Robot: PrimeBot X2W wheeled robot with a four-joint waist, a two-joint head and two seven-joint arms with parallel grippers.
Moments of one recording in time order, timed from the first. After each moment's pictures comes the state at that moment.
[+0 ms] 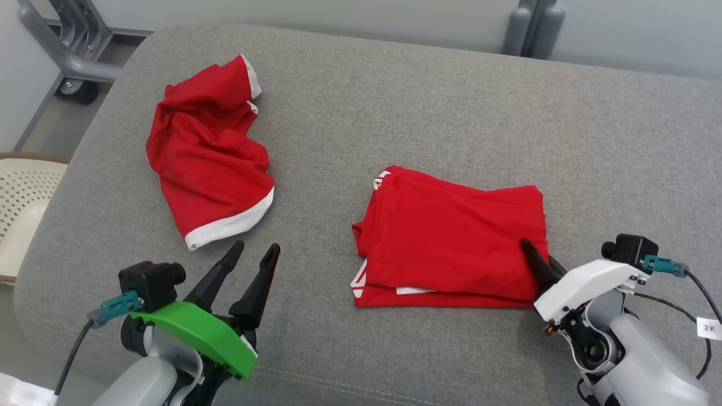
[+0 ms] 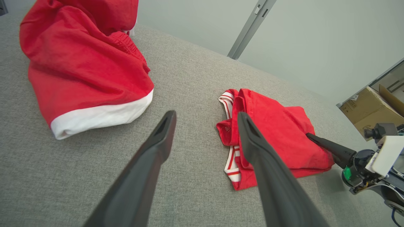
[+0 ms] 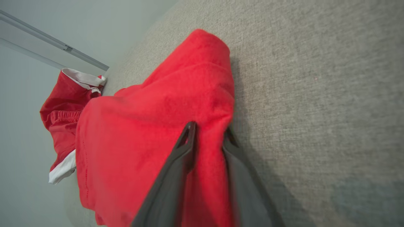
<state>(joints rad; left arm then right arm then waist) -0.25 0.40 -0.71 0.06 -1.03 0.06 -0.19 -0.24 -0.18 0.38 0.56 0.97 0.05 -0.04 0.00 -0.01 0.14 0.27</state>
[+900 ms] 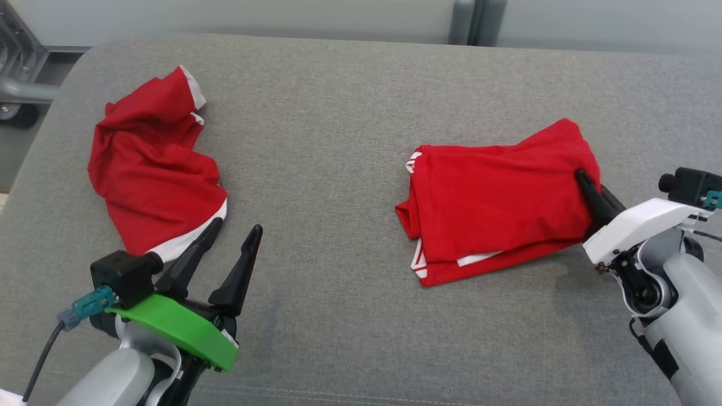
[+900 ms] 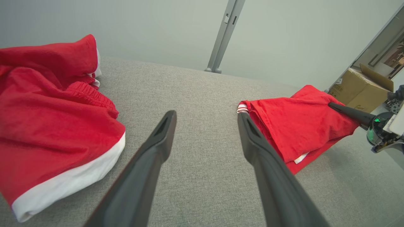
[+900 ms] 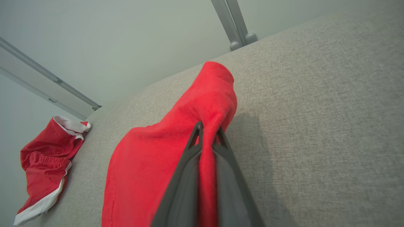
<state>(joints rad) -0.25 0.47 -0.68 -0.03 -0.94 0.08 -0.21 -0.38 -0.32 0.37 0.52 0.90 0.08 -0.07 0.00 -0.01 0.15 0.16</state>
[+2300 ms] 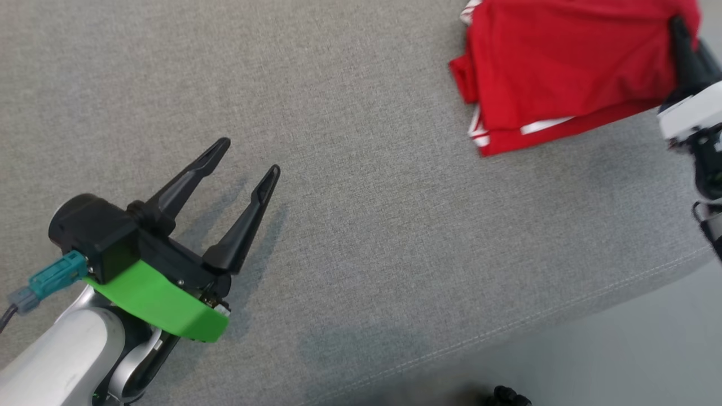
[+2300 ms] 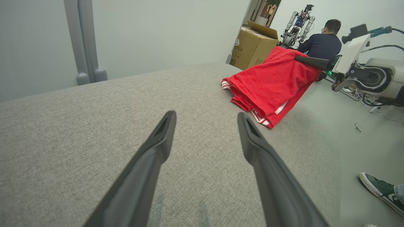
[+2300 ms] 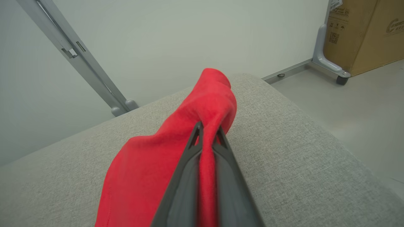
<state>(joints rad) -0.41 0.61 -0.68 -0.32 -0.78 0.09 -0.13 -0.64 -0.41 0.29 0.51 0.85 0.07 -0.12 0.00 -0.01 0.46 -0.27</state>
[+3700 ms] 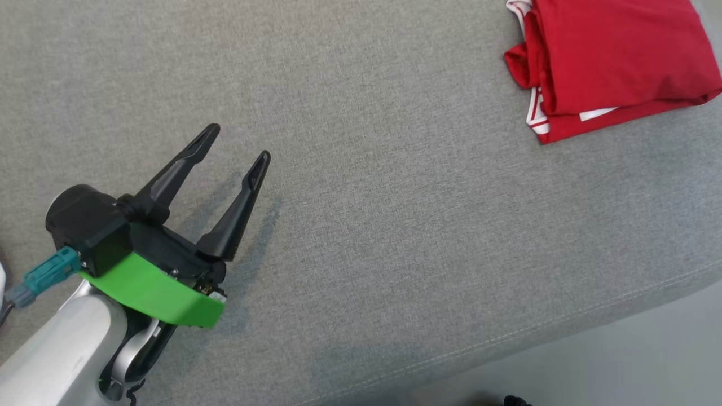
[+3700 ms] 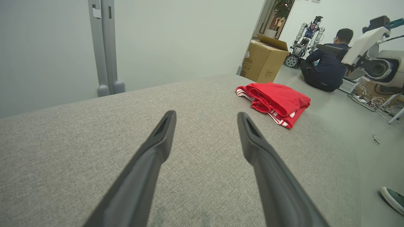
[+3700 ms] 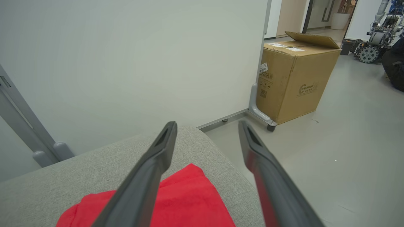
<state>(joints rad) -0.43 0.58 -0.66 -0.24 -0.75 0.04 -0.21 -0.79 -0.50 0.20 0.68 0.67 -0.10 -0.25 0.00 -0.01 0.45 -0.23</state>
